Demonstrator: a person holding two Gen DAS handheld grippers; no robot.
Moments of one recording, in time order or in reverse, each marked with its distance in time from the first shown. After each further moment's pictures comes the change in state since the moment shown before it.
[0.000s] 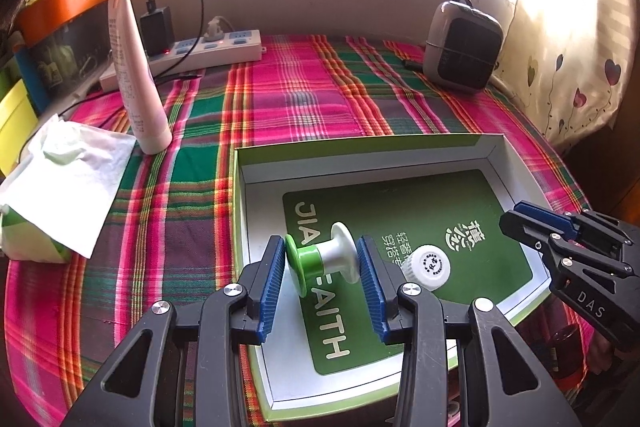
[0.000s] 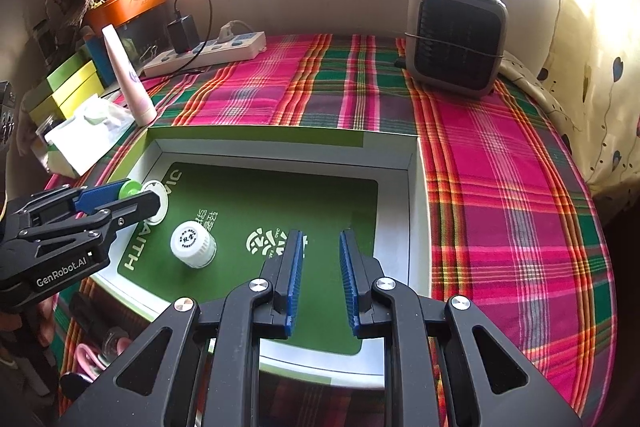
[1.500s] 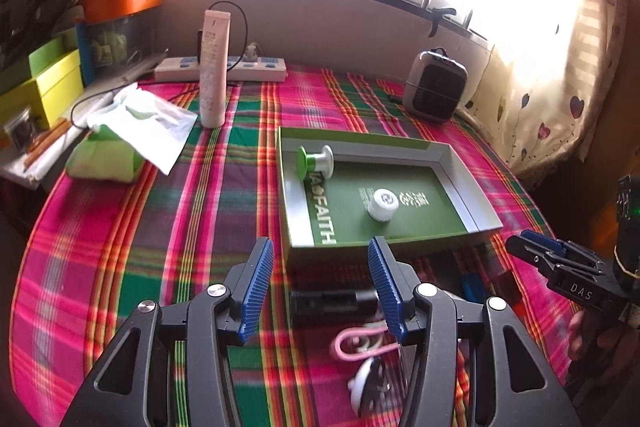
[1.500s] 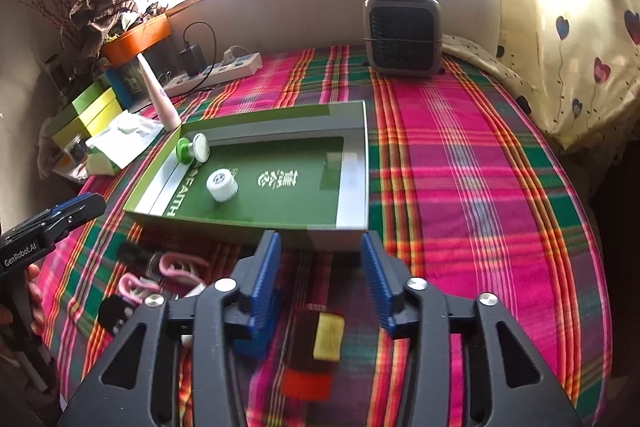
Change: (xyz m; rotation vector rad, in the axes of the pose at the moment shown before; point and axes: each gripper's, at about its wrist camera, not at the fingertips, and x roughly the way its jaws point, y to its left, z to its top) left arm -0.110 0.017 -0.072 -0.115 -0.132 -0.057; right arm -0.079 -0.017 -0.065 0.104 -0.072 0.041
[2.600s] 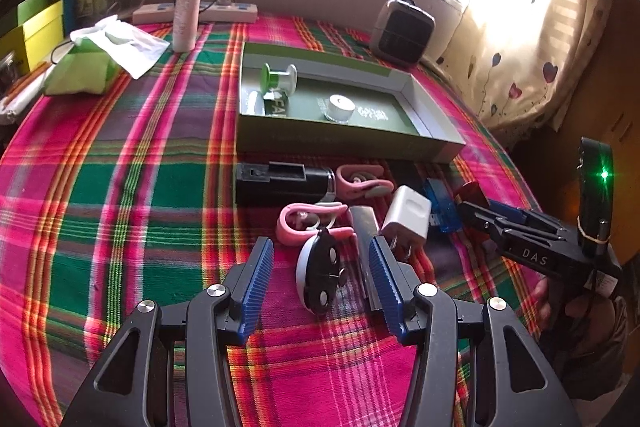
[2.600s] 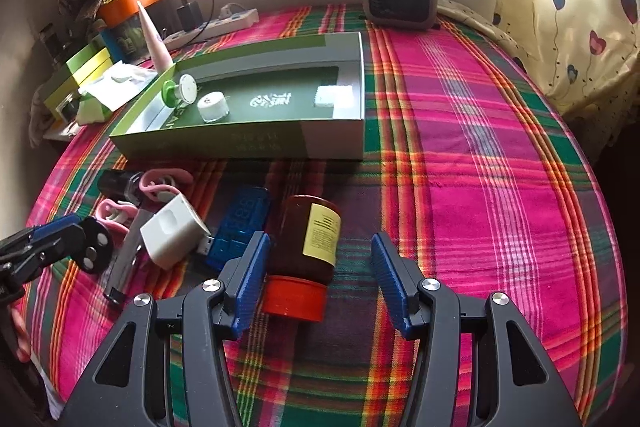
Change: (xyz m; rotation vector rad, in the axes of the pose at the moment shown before) left arm -0.003 -0.018 -0.063 -0.004 0.127 -0.102; right arm 0.010 -0.001 -0.045 -0.028 0.092 -0.039
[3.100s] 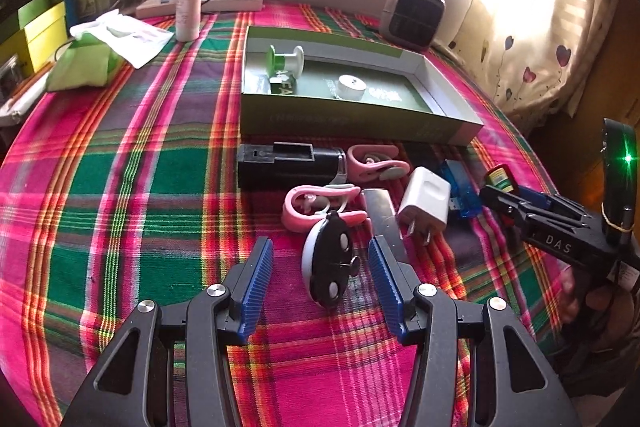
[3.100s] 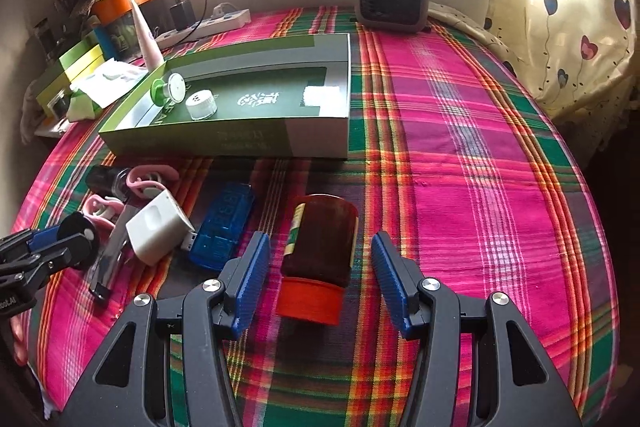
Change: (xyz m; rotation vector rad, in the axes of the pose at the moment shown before) left arm 0.011 -0.003 -0.007 0.022 0.027 0.063; right arm -0.001 -0.002 -0.003 -0.010 -0.015 -0.045
